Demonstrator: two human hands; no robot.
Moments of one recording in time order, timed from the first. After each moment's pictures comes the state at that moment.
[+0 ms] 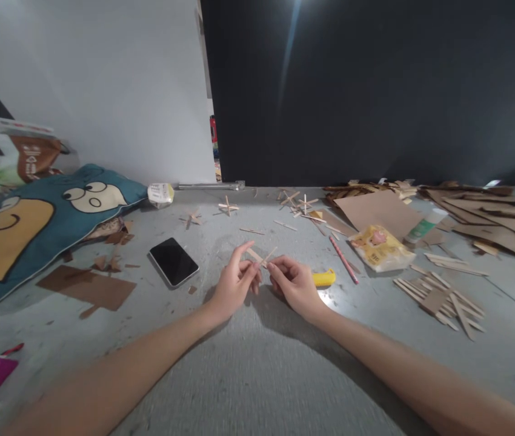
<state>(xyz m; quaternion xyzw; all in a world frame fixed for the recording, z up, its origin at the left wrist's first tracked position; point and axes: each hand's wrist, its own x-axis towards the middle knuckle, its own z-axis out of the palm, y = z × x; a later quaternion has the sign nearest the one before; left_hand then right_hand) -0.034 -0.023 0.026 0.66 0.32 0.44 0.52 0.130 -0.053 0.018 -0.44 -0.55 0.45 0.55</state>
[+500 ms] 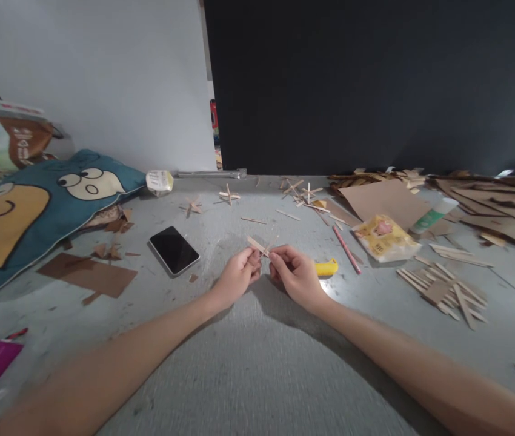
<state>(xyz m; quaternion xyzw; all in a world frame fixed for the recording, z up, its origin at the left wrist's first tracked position) -0.028 -0.020 0.021 0.63 0.31 0.40 0.59 0.130 -0.056 0.019 -0.44 -0.58 0.40 0.55</state>
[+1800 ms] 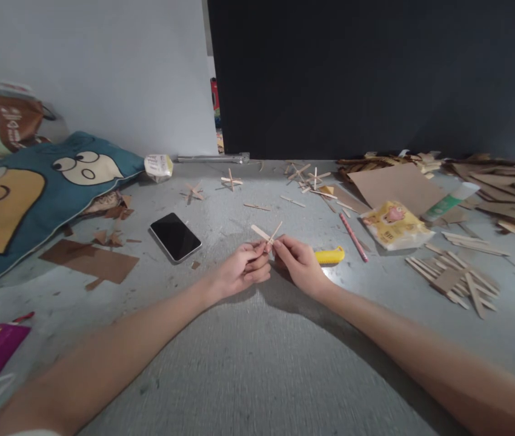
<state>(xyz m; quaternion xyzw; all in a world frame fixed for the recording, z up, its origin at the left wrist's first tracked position) -0.029 -0.026 0.037 0.37 0.19 0.29 0.86 0.137 -0.056 0.023 -0.45 -0.61 0.41 0.50</state>
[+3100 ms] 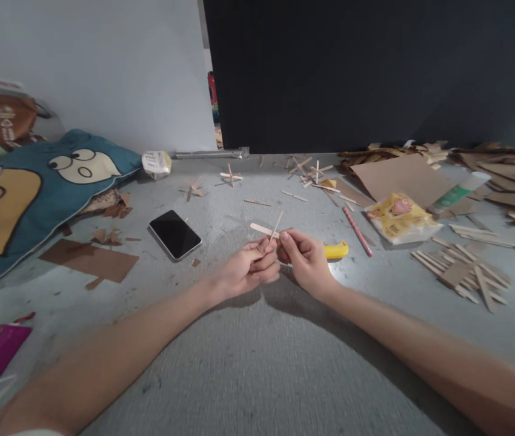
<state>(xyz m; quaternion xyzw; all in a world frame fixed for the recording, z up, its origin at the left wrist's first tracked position) -0.024 -0.035 0.044 0.39 0.15 0.29 0.86 0.130 -0.063 0.024 -0.43 -0.57 0.39 0.58</state>
